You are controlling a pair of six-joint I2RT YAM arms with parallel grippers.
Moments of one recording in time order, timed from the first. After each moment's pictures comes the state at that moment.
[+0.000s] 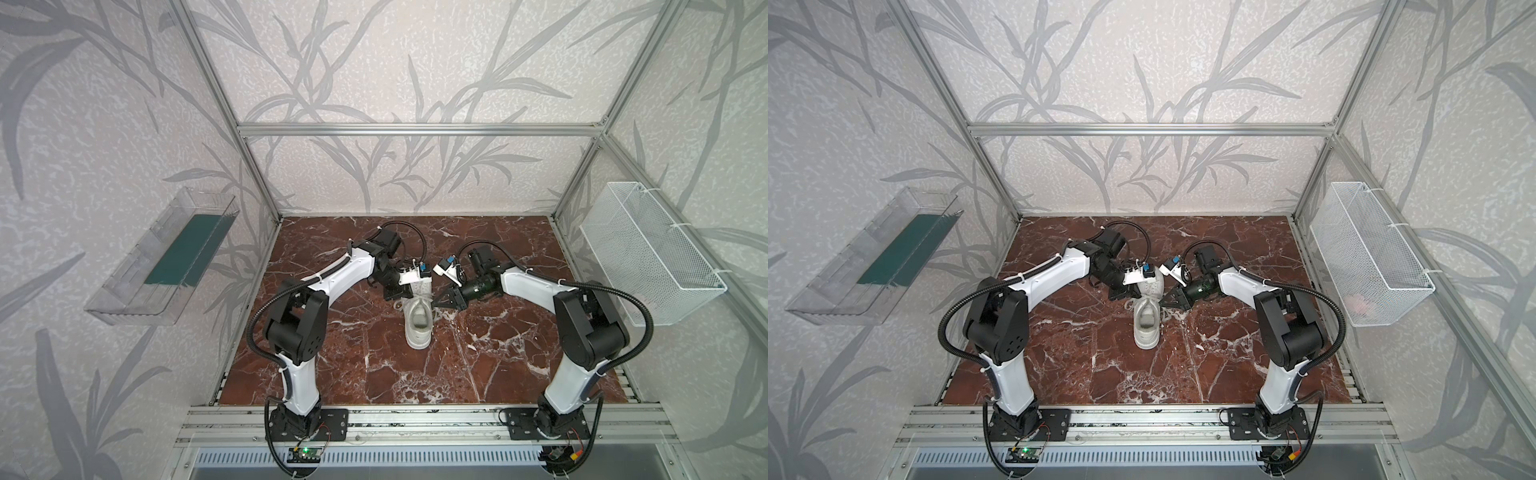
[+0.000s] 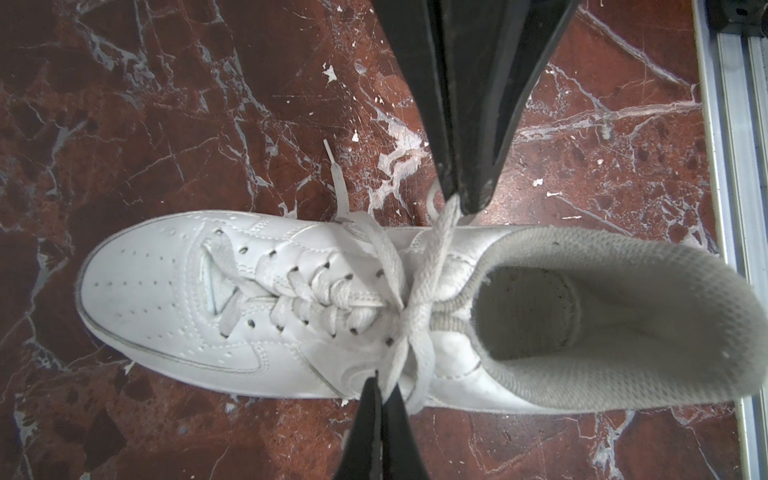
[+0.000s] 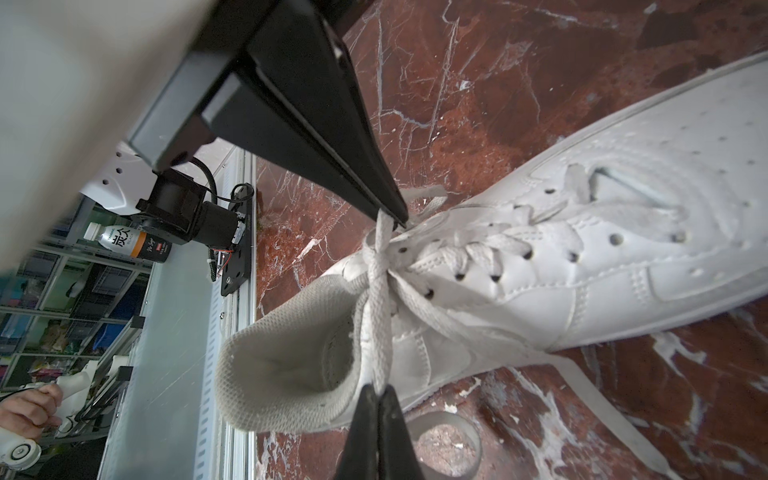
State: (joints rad) left arm -0.46 1.88 1.46 -0.87 0.53 0.97; right arm 0.37 1.79 1.10 -0.46 -1.01 -0.31
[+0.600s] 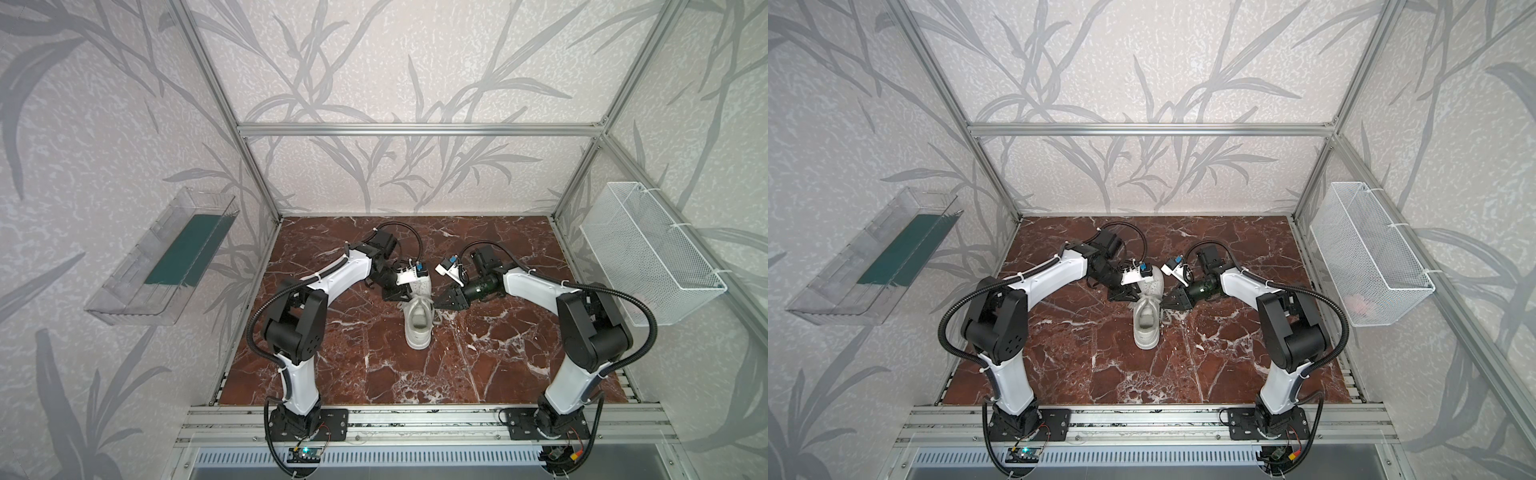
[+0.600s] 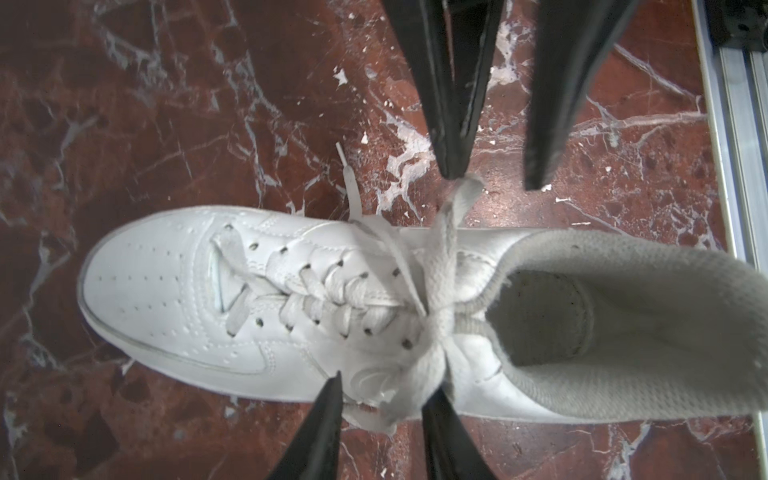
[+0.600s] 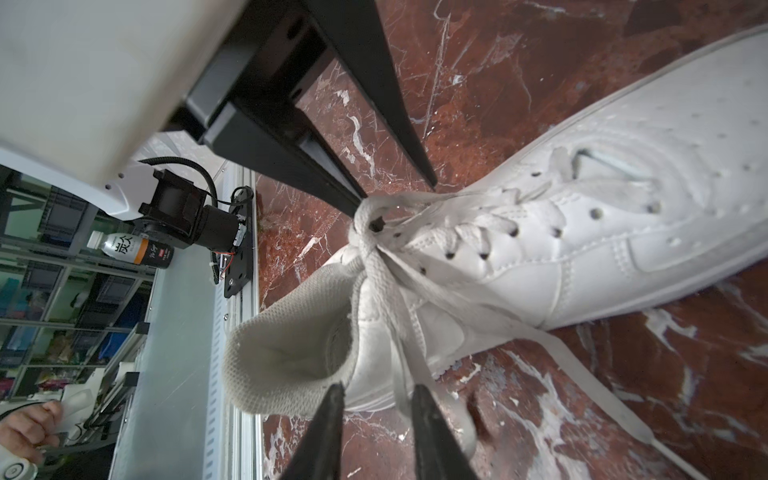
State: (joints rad) left arm -0.44 1.86 1.39 -0.79 0.58 0.95; right arm 0.36 1.77 1.09 -0.47 -1.00 -0.28
